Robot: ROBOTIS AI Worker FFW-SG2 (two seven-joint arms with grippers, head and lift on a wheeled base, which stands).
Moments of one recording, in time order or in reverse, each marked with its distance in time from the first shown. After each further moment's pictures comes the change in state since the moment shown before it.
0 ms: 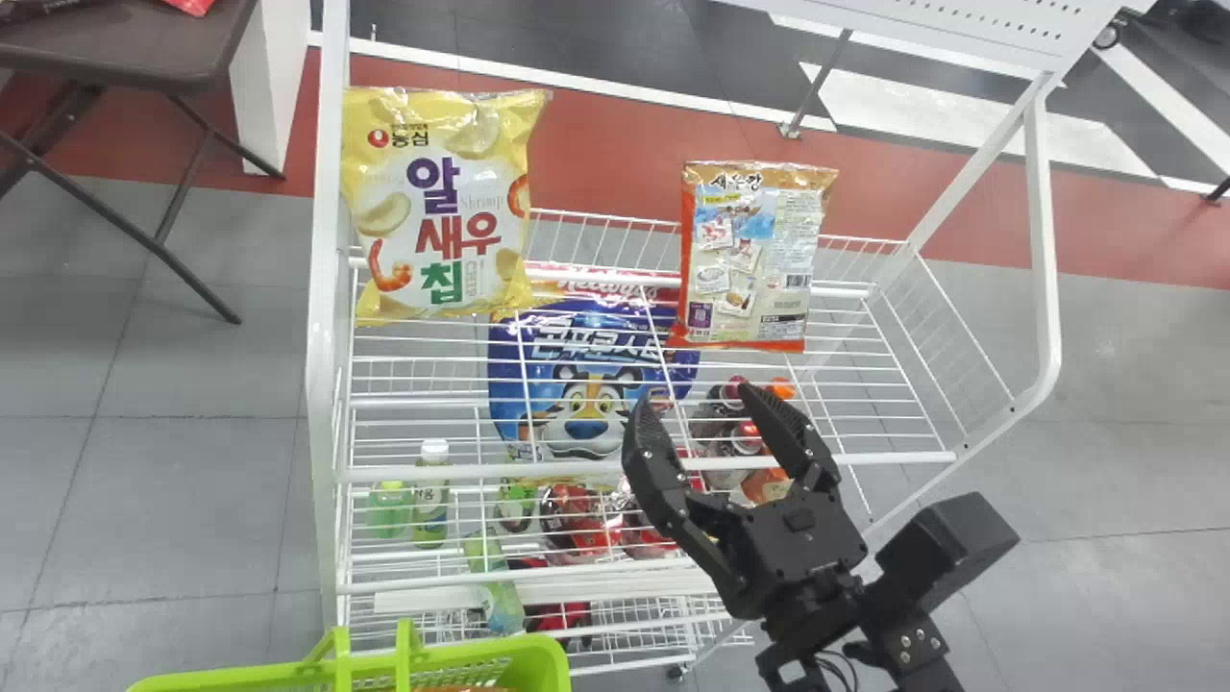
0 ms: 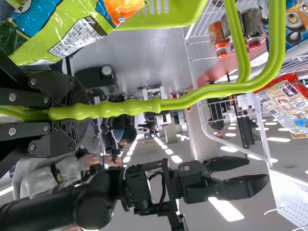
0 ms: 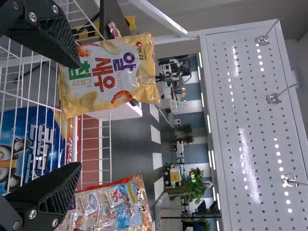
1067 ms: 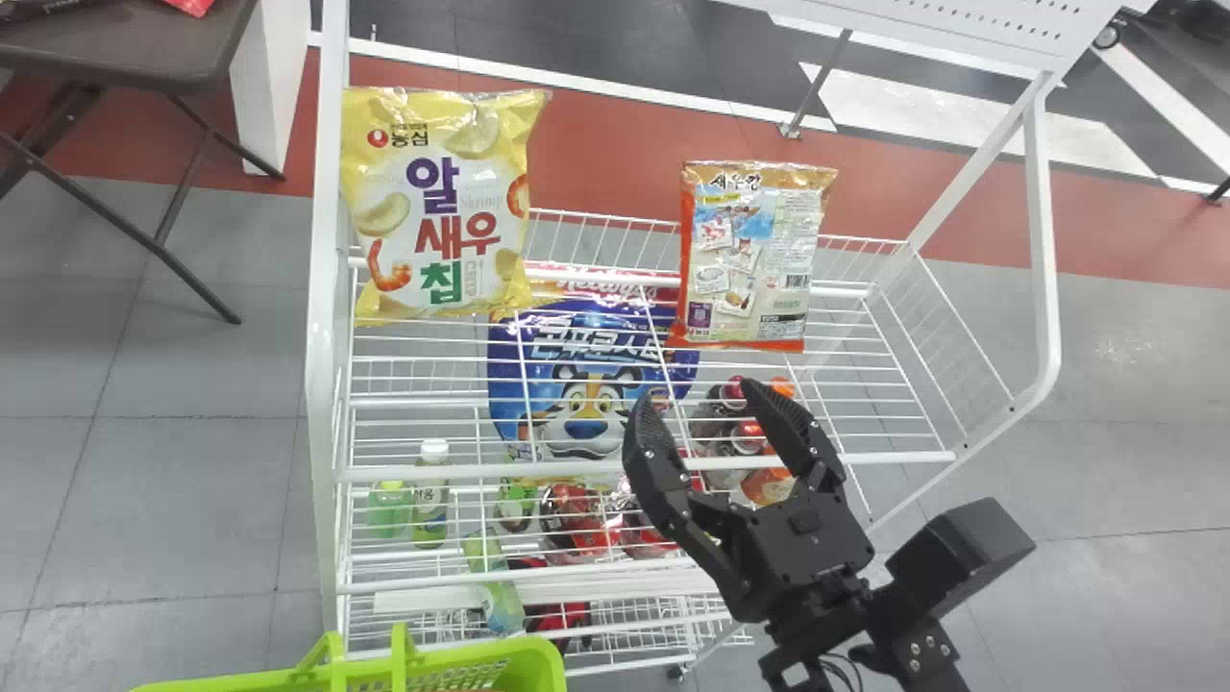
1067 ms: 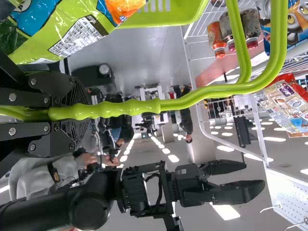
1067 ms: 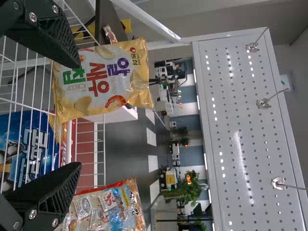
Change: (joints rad) left arm 0.016 -0.004 0.007 -0.005 0.008 -0.004 0.000; right arm 0.016 -0.005 0.006 -0.022 0.000 -0.016 -0.001
